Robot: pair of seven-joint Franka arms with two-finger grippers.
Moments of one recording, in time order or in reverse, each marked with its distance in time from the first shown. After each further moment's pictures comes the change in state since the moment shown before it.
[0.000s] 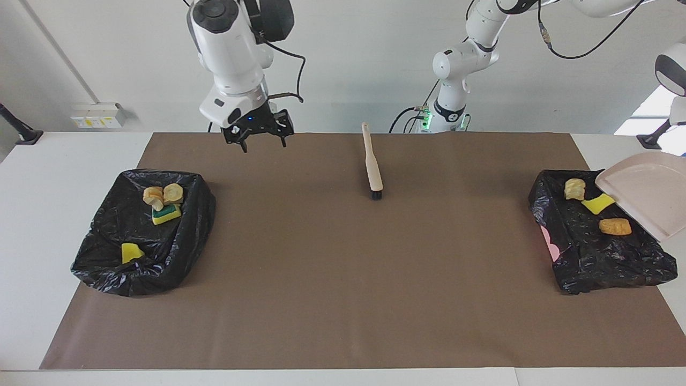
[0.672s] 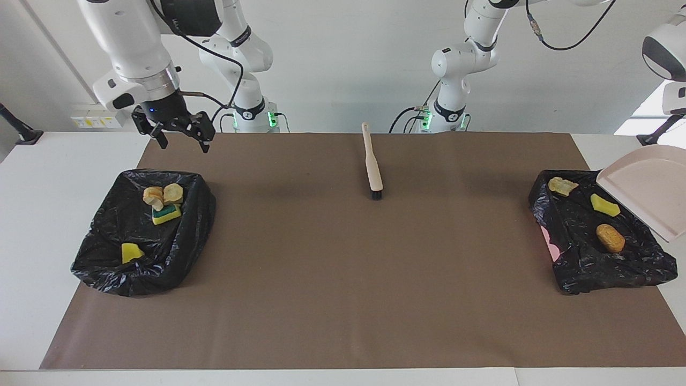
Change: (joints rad) left arm -0.076 -0.082 -0.016 0.046 -0.106 -0.092 -0.032; right arm -0.135 -0.004 -0.111 0.095 -0.046 -0.045 -0.060
